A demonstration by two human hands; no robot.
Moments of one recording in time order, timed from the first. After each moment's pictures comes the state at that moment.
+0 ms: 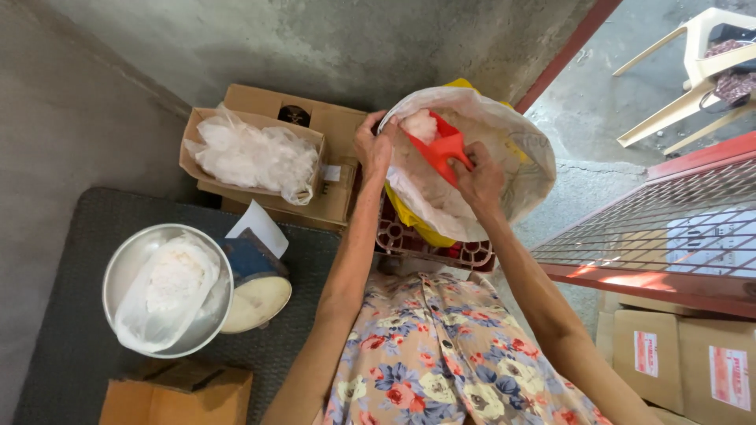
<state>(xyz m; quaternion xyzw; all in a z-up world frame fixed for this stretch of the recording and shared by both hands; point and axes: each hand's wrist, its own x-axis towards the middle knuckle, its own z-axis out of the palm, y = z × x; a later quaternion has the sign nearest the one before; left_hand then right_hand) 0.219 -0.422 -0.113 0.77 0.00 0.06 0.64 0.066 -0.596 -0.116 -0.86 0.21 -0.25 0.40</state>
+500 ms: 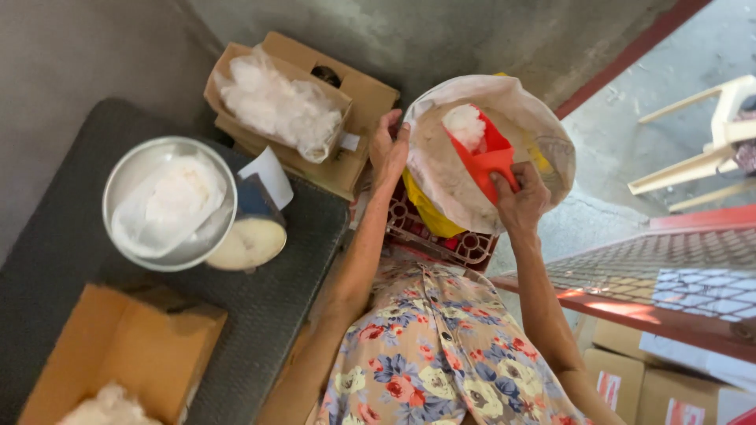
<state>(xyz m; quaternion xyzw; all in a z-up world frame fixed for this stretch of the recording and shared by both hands) 0.152 -0.389 -0.135 0.76 -0.01 0.14 0.63 -0.007 -0.616 -0.079 -0.85 0.11 -0.29 0.43</state>
